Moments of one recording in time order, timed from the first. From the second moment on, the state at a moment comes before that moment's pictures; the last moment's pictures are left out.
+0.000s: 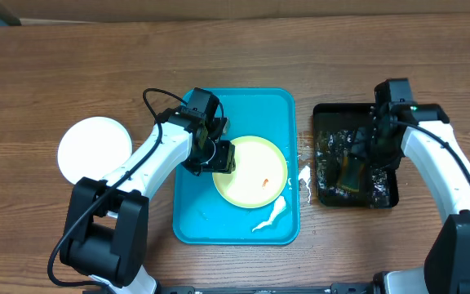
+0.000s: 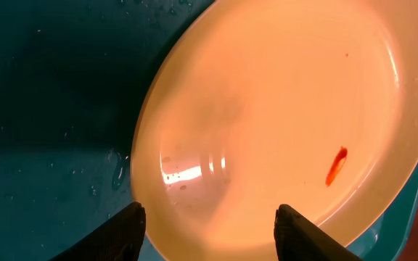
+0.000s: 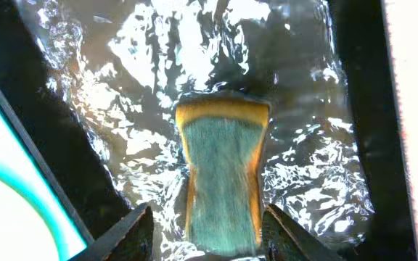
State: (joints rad) left arm -0.35 1.79 1.18 -0.82 0.29 -0.23; right arm 0.03 1.62 1.12 -0.94 -0.07 0.42
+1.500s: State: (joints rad) left arm -0.35 1.79 1.04 -0.64 0.10 -0.25; right arm 0.03 1.62 0.96 -0.80 -0.12 0.47
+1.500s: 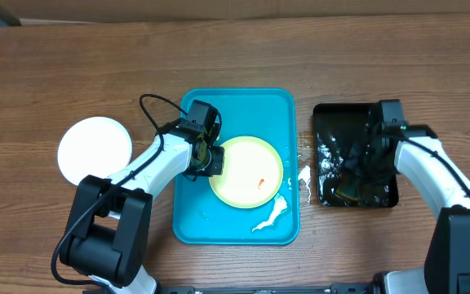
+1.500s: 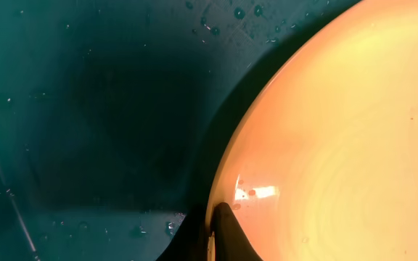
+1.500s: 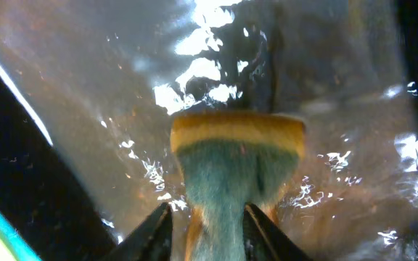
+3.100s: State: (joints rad) left arm -0.35 1.79 1.04 -0.66 0.18 -0.36; right arm 0.68 1.67 1.10 -0.50 -0.16 0.67
